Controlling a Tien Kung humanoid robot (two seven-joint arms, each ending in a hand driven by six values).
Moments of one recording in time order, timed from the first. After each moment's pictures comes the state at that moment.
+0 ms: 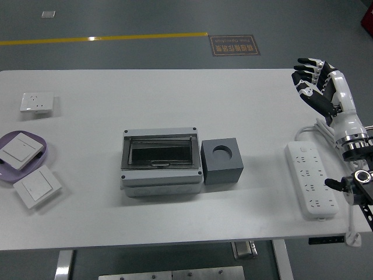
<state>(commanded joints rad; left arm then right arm) 0.14 0.24 -0.68 -0.25 0.39 -0.05 0.01 0.15 -0.41 1.28 1.46 -1.13 -0.26 0.29</state>
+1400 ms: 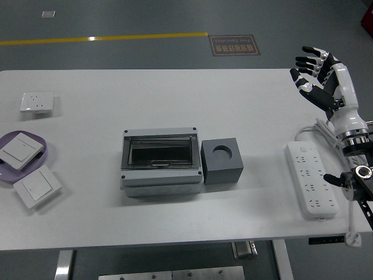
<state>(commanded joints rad) 0.12 0.26 -0.63 -0.24 0.34 -0.06 0.00 0.19 -0.42 1.28 1.48 -1.13 -0.26 0.29</state>
